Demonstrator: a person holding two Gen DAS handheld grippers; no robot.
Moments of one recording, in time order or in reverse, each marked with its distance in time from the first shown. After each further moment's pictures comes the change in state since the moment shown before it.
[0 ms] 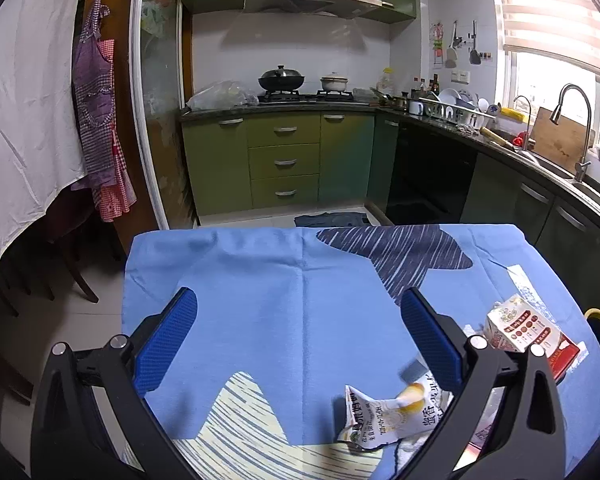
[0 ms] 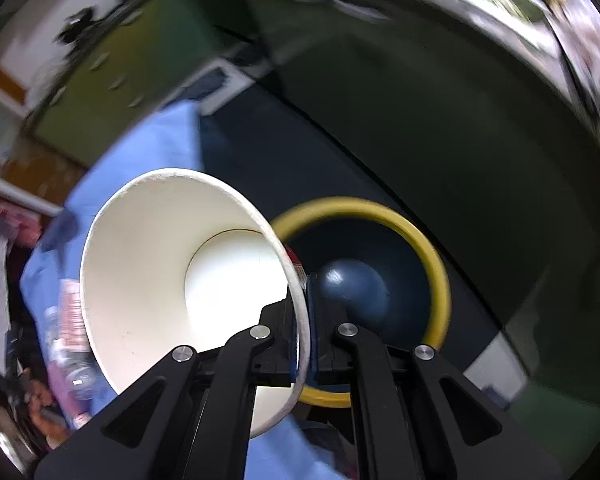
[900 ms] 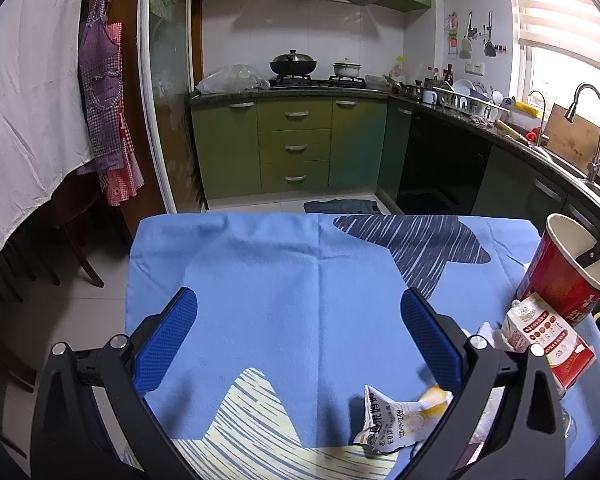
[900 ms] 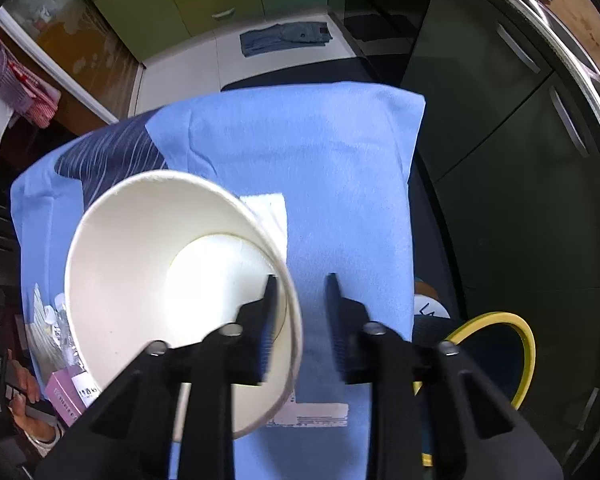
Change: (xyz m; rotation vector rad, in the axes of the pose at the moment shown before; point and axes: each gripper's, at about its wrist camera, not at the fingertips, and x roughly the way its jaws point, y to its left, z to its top) left arm 0.018 0.015 0.000 -0.030 0.057 0.028; right arm 0.074 0.314 0.031 -0.500 0.104 -0.071
